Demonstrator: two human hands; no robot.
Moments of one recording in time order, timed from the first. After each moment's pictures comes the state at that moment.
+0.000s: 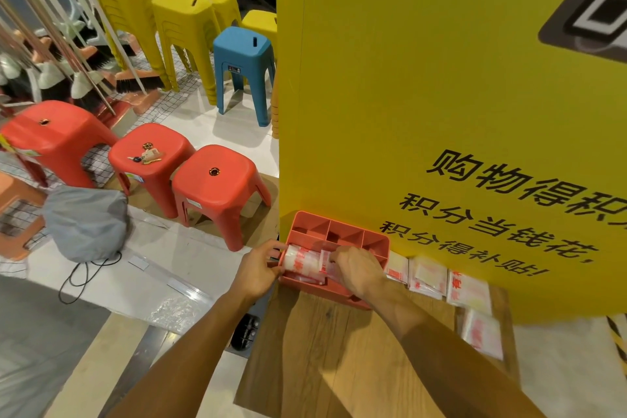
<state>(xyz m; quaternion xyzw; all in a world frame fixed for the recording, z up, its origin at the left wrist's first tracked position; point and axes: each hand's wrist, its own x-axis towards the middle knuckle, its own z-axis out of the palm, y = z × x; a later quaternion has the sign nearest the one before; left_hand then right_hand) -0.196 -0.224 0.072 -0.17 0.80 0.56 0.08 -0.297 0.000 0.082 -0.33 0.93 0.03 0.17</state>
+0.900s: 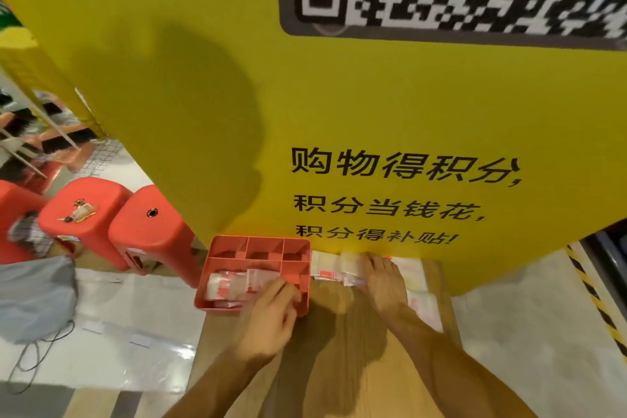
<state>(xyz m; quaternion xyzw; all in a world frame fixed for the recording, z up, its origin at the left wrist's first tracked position) -0.197 -0.047 0.102 0.11 0.96 0.26 -0.01 -0.308 0.229 -0.008 -0.08 0.99 -0.02 0.10</state>
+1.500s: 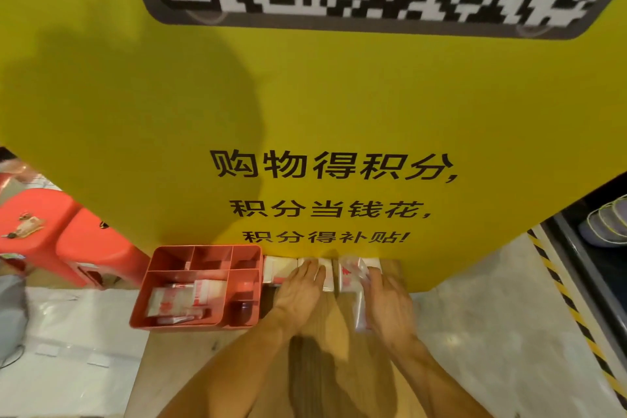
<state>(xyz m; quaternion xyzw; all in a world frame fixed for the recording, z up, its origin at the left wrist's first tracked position) -0.295 0.110 0.026 0.20 0.97 -0.01 0.12 -0.260 0.315 0.060 -0.04 0.99 -0.11 -0.01</state>
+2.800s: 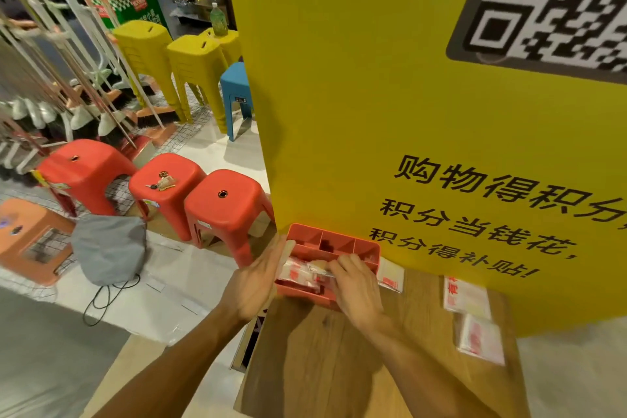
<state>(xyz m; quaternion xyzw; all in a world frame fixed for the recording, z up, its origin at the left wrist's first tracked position) -0.170 -0.202 0.118 0.02 0.98 0.21 -0.04 -0.247 0.036 0.091 -0.31 0.93 -0.19 -0.07</state>
